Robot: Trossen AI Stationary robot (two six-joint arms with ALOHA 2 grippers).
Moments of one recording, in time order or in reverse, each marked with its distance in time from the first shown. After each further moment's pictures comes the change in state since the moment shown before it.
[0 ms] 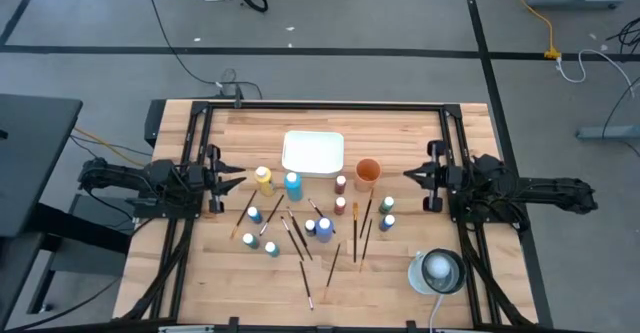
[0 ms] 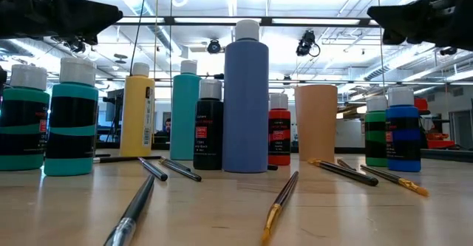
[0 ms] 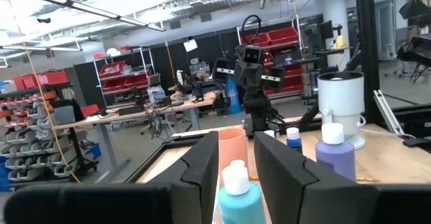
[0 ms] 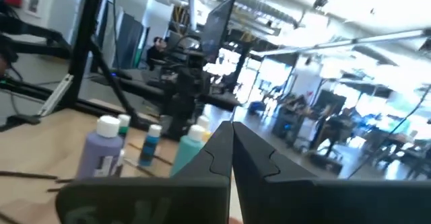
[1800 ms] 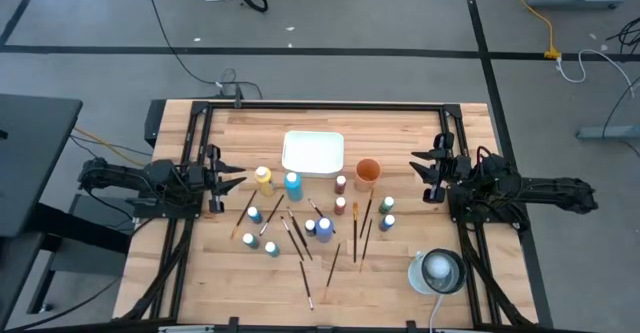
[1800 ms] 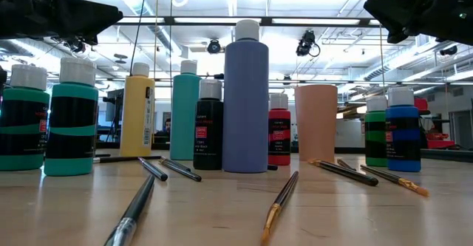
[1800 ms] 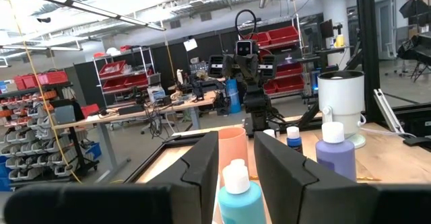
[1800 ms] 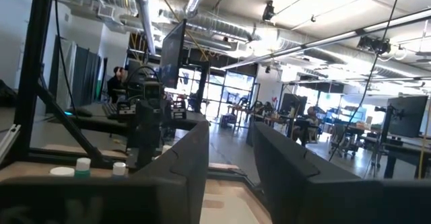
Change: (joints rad) left arm 0.000 0.000 -0.001 -0.002 0.000 0.001; right arm 0.000 0.006 0.000 0.132 0.155 0.102
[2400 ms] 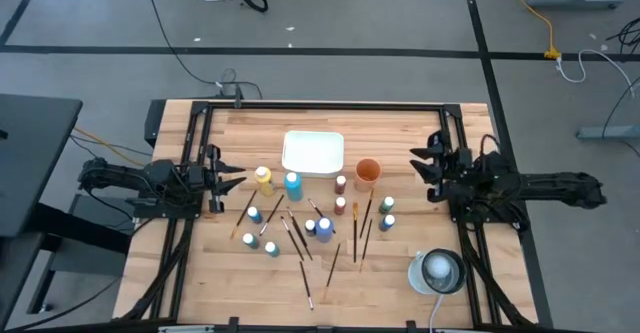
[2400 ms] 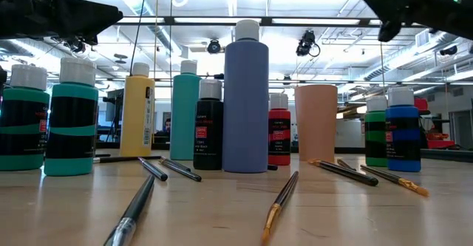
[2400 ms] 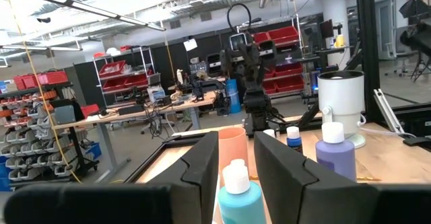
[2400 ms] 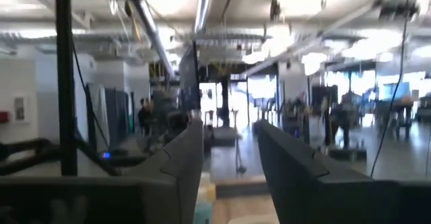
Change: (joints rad) left arm 0.000 0.000 0.000 0.000 0.000 0.000; right arm 0.000 0.215 0.065 0.183 -0.033 0.261
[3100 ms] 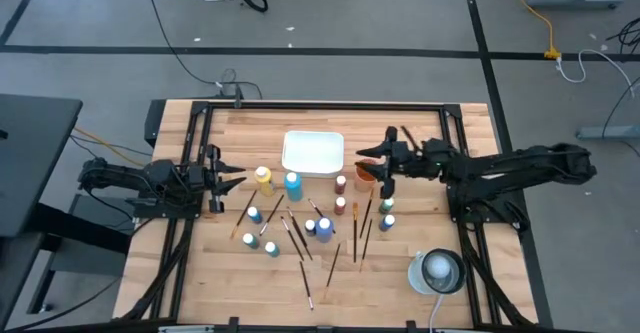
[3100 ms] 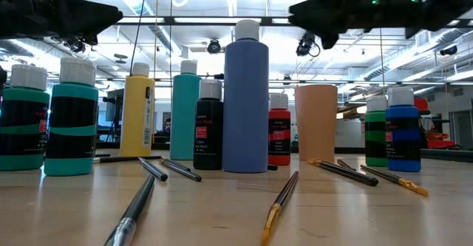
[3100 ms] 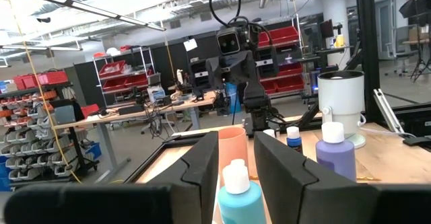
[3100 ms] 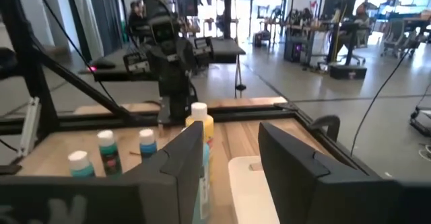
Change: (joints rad) left arm 0.000 0.000 0.000 0.000 0.000 0.000; right arm -0.005 0.724 0.374 -0.034 -0.016 -0.039
